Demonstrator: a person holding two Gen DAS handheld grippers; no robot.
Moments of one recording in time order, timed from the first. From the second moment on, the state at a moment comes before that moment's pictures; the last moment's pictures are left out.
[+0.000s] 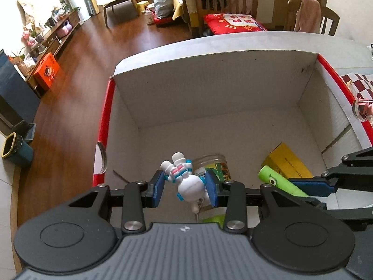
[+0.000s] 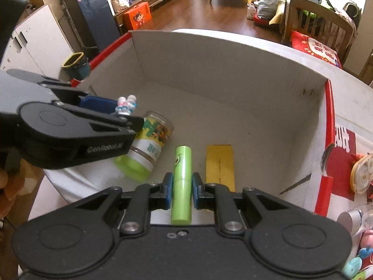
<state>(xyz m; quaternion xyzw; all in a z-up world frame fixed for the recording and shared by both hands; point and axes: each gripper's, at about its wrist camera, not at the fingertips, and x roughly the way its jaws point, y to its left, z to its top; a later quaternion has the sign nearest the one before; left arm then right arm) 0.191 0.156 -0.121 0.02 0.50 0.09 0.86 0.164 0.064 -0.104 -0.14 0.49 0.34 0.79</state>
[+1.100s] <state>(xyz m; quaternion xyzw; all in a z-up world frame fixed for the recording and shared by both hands) 0.153 0.147 -0.094 -0.04 0.47 0.09 0.88 0.147 0.028 -0.063 -0.10 0.45 0.38 0.80</state>
